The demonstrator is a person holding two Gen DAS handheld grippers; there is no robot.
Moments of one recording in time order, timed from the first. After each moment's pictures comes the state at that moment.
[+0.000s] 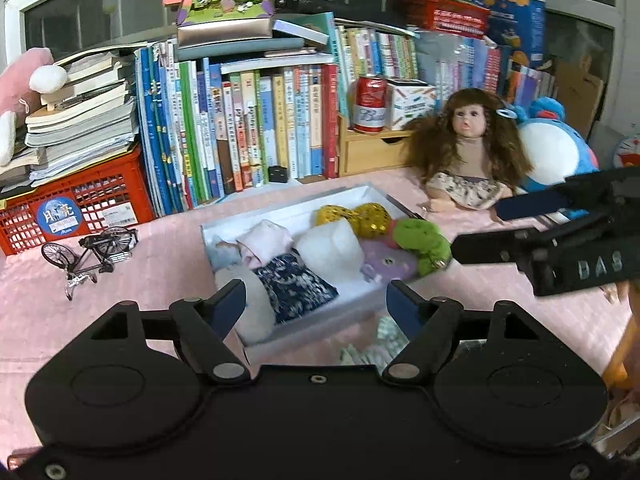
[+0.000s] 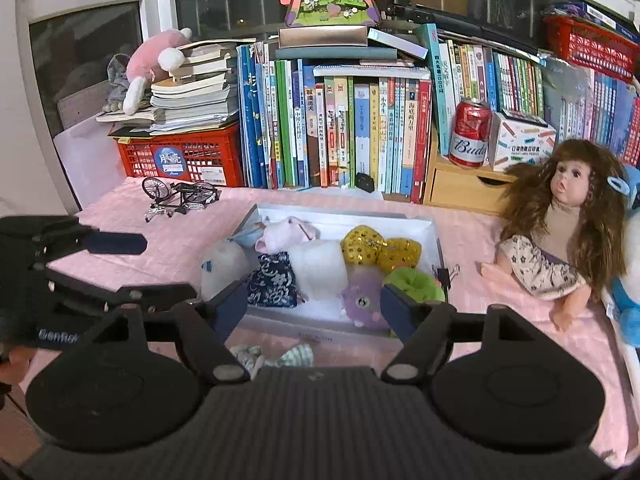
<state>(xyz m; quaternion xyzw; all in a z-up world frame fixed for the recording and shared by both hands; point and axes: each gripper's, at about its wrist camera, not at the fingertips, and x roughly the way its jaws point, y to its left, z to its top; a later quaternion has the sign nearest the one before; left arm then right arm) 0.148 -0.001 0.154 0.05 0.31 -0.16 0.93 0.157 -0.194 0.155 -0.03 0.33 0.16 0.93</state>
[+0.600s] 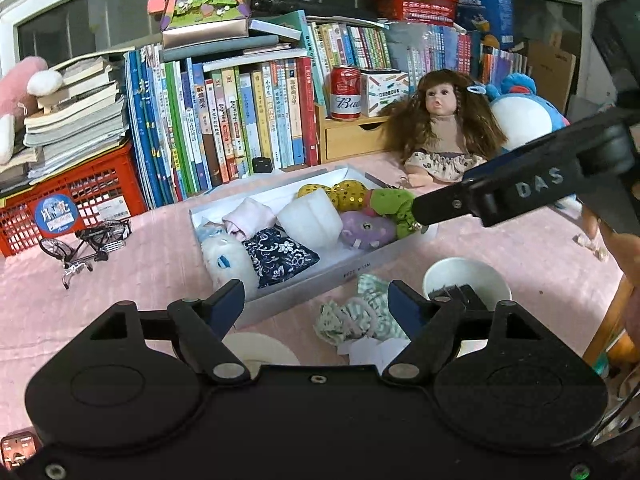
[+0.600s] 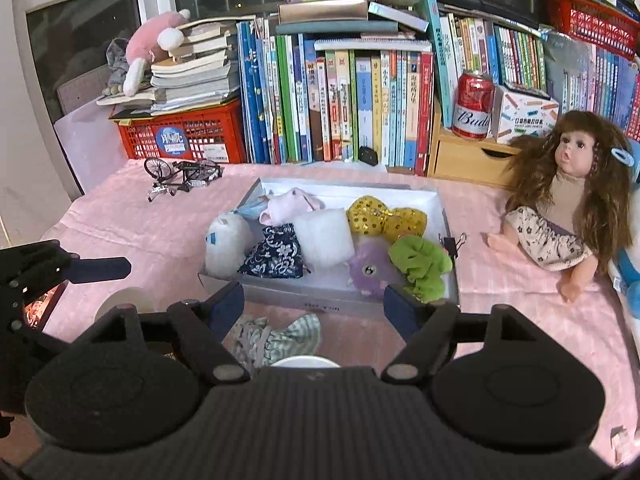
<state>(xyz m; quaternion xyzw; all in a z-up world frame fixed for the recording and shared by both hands) 0.096 -0.003 0.127 0.08 0.29 -0.18 0.94 0.153 -0.193 0.139 -0.02 0.36 0.16 0.92</state>
